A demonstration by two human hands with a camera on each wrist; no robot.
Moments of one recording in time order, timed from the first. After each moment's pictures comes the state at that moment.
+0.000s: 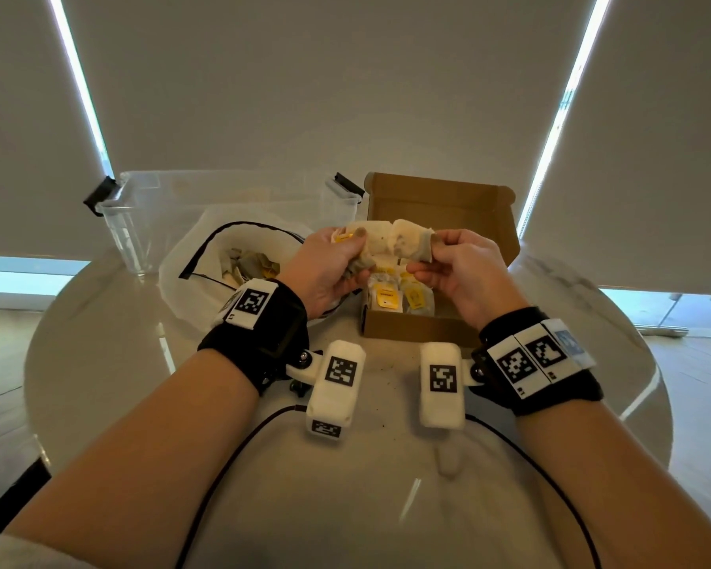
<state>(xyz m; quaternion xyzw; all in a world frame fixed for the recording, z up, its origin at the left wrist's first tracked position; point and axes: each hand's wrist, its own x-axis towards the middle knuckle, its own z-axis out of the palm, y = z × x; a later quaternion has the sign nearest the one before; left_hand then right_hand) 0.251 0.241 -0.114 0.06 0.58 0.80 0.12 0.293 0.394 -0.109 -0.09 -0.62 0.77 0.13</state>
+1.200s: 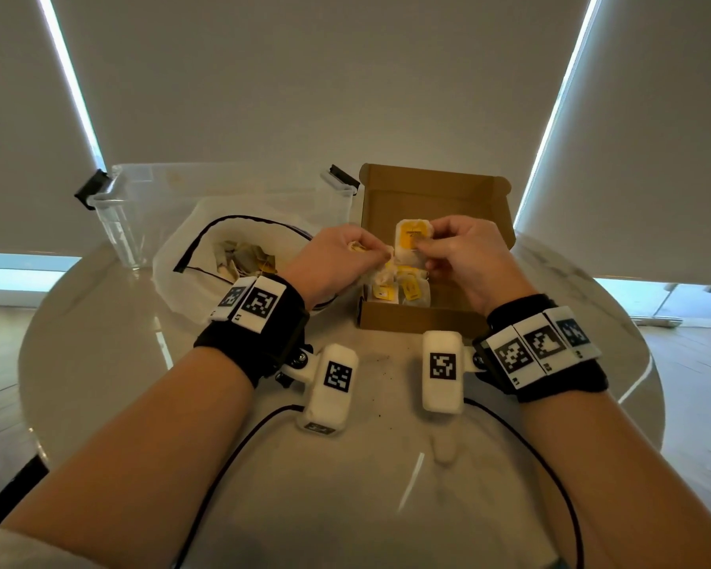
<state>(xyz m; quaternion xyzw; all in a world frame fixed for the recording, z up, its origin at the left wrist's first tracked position) 0.257 0.242 -0.116 0.20 0.82 0.53 0.02 0.294 0.404 -0.107 -0.04 -0.78 0.60 0.16</state>
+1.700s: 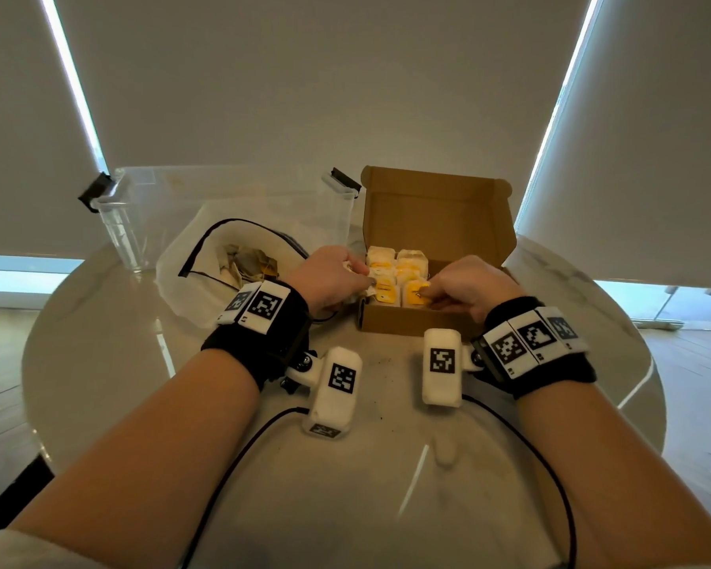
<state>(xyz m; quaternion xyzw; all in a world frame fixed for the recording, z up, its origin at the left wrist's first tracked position) 0.248 0.241 -0.126 0.13 0.89 0.43 0.04 0.284 0.406 -0.115 -0.22 -0.84 0.50 -0.01</state>
